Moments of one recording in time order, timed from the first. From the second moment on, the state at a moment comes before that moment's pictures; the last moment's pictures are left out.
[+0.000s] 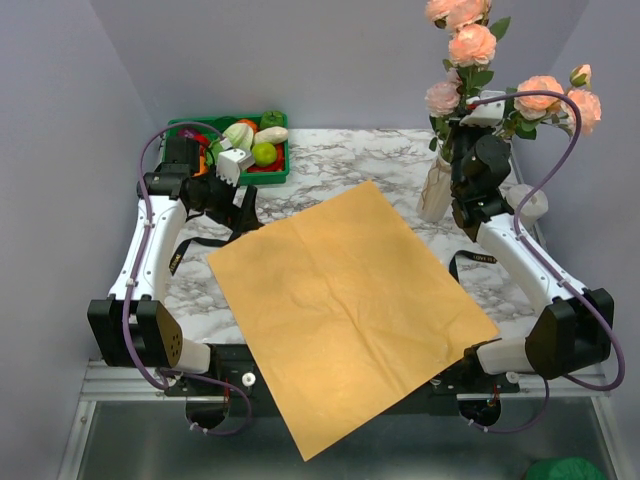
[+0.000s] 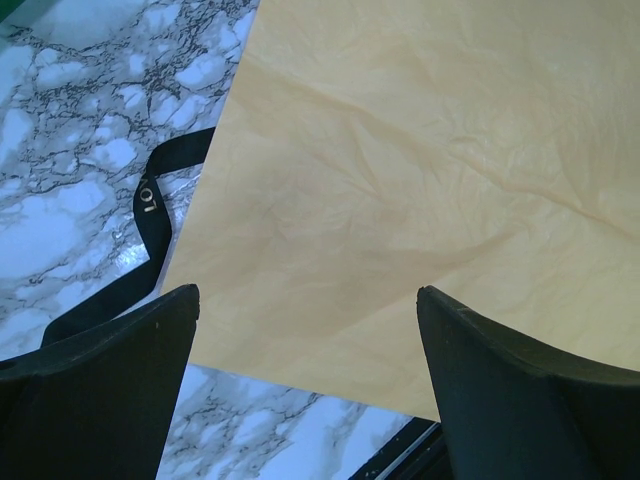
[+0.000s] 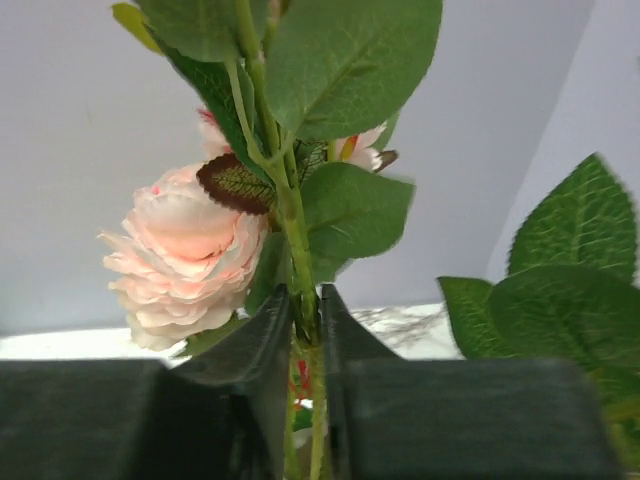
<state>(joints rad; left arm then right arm) -0.01 1.42 1.39 -0.97 0.60 0.41 0.29 1.37 1.13 0.53 0.42 -0.19</state>
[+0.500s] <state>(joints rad) -0.01 1.40 1.40 -0.98 0.60 0.41 0.29 1.36 1.14 0.36 0.29 -0.09</state>
